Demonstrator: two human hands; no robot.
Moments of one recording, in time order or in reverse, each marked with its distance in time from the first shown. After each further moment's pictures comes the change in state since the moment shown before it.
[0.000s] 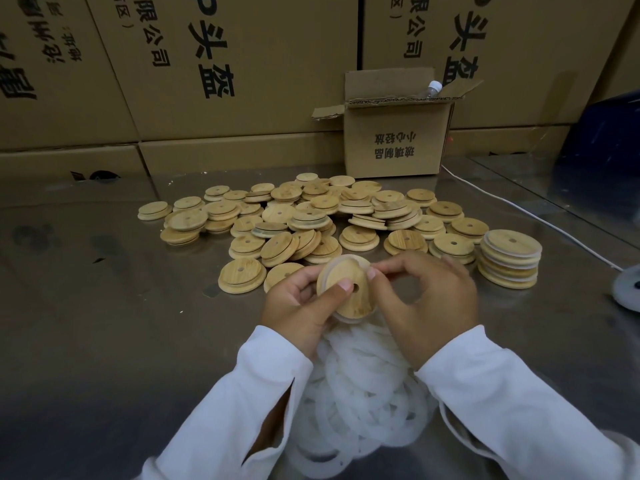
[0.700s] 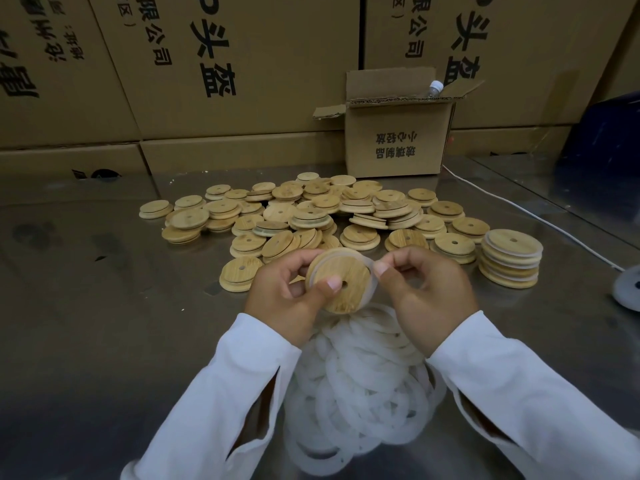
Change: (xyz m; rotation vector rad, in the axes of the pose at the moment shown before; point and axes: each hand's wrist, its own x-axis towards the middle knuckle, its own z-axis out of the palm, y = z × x) left_hand -0.007 0.030 -0.007 0.392 -0.079 0.223; right_hand 0.011 0.004 -0.002 0.318 -0.179 0.255
